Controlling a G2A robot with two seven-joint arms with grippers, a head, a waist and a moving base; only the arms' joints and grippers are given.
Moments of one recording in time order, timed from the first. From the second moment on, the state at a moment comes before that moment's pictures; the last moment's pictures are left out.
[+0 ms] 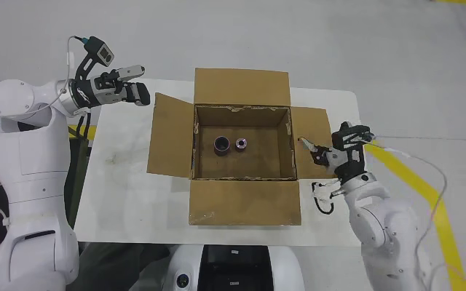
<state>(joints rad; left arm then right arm) 0.86 -0.99 -1.66 -1.33 -0.37 0.01 -1.45 -1.59 -1.26 1.46 -2.13 -1.25 -0.15 0.45</state>
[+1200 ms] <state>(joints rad) 0.86 -0.99 -1.66 -1.33 -0.37 0.01 -1.45 -1.20 -1.27 1.18 -1.88 -1.05 -0.27 0.87</state>
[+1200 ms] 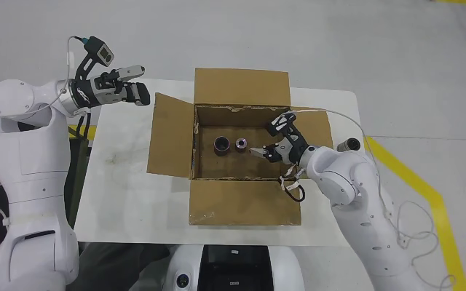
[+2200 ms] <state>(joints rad) 0.86 -0.99 -1.66 -1.33 -0.37 0.01 -1.45 -0.93 -1.30 0.98 -1.66 -0.97 -0.43 1.01</state>
